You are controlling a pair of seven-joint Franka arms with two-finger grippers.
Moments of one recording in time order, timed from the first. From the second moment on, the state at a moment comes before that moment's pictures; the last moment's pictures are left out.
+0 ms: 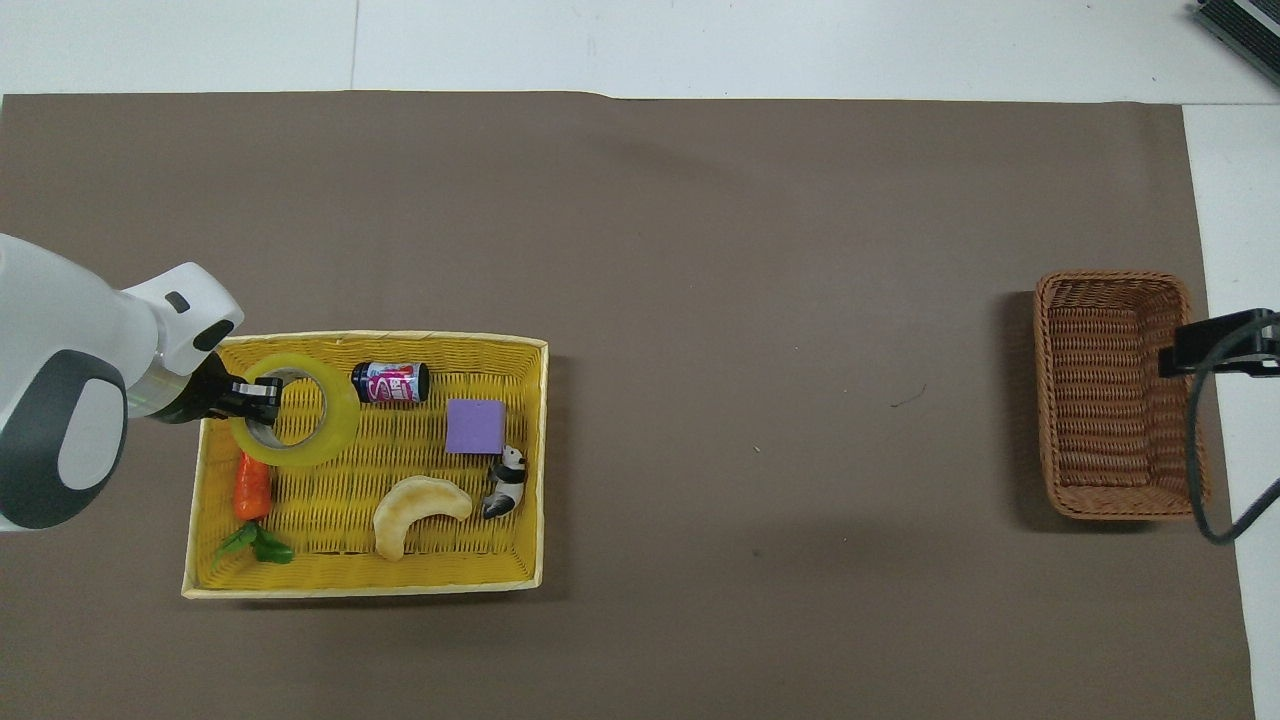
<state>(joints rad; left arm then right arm) -0.20 -0.02 0.08 -2.04 -0.03 1.89 -0.07 0.06 -0.08 -0.11 -1.57 0.00 1.48 0.03</state>
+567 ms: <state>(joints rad) -0.51 -0.02 0.06 -1.97 -0.12 1.92 -0.49 0.07 -0.08 -0.09 -1.63 0.22 1.54 -0.04</state>
